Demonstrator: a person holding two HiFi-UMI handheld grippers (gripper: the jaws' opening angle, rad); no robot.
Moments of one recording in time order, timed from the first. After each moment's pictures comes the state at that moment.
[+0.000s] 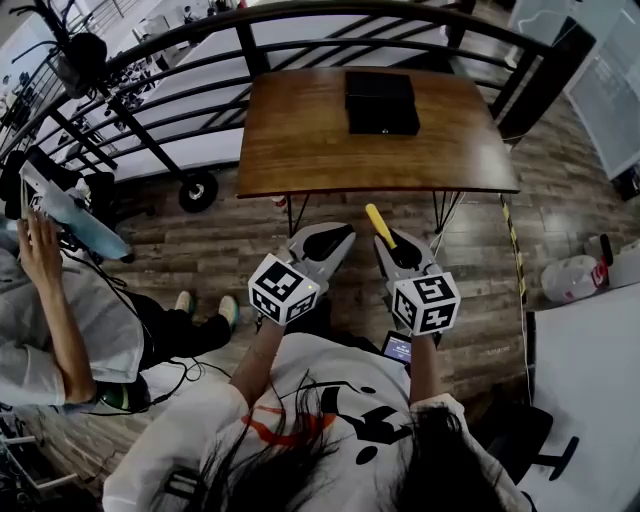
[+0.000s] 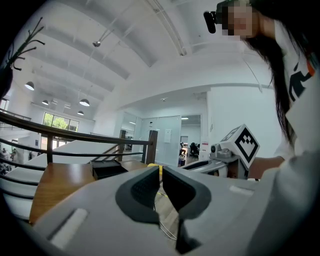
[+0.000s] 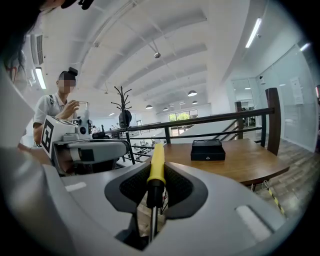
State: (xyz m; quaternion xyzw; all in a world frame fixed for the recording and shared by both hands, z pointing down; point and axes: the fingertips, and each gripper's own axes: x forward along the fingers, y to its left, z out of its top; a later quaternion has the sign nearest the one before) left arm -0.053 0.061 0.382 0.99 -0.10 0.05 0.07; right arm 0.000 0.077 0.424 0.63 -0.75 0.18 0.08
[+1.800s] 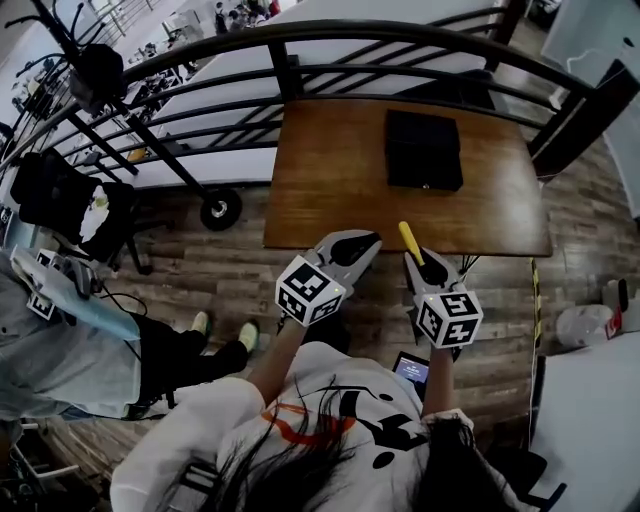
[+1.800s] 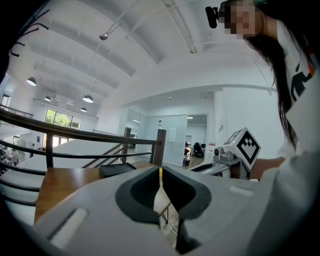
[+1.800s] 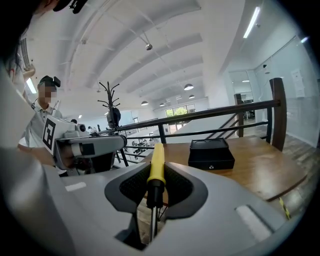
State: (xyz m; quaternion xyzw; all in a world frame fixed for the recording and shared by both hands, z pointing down) left arm -0.028 -0.102 0.391 0.99 -0.10 0.05 0.08; right arm 0.033 -0.071 0.443 0.64 -0.74 0.21 0.08
